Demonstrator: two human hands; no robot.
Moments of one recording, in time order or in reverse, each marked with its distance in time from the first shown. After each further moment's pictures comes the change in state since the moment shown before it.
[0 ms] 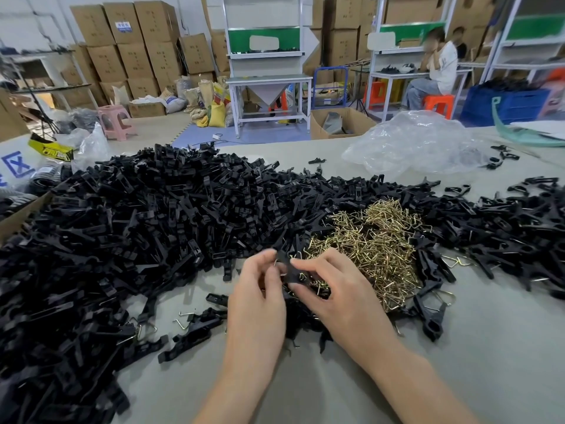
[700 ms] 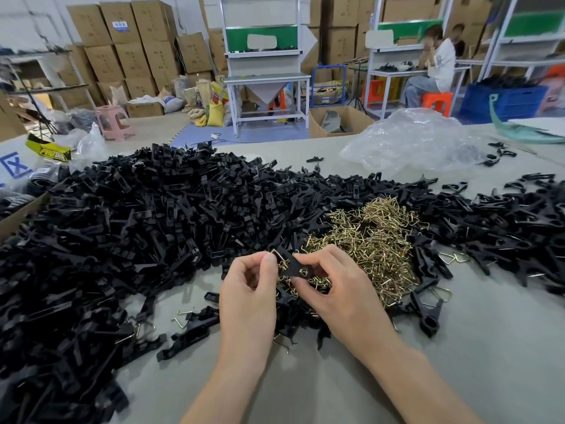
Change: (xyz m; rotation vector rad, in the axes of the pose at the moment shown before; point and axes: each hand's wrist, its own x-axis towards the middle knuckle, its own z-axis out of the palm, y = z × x) left_hand 0.005 0.002 0.001 -0.279 0.128 -0.114; right_hand 0.001 0.000 -0.001 0.067 0.038 0.057
